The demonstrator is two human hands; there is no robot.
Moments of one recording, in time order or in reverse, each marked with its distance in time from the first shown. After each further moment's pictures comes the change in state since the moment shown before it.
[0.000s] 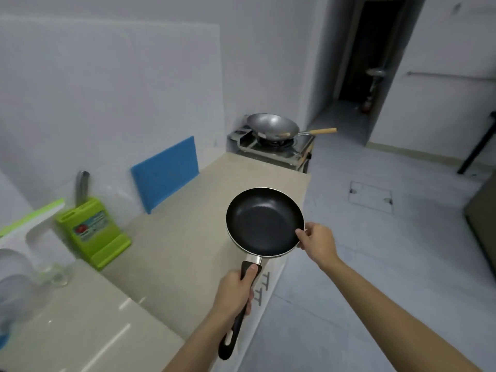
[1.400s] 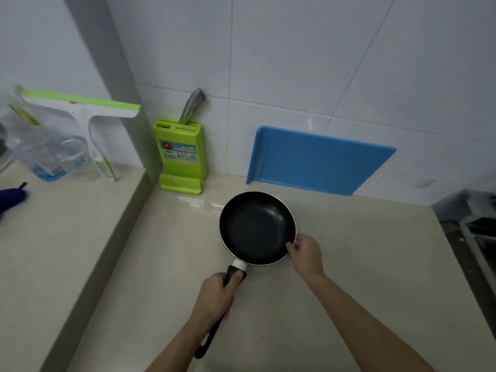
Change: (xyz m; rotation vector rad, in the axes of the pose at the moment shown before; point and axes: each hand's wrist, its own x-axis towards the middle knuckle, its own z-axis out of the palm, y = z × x) left_hand 0.333 -0.043 -0.056 -0.317 0.911 -0.503; right_hand 0.365 -0.104 0.386 -0.290 -0.885 -0.680
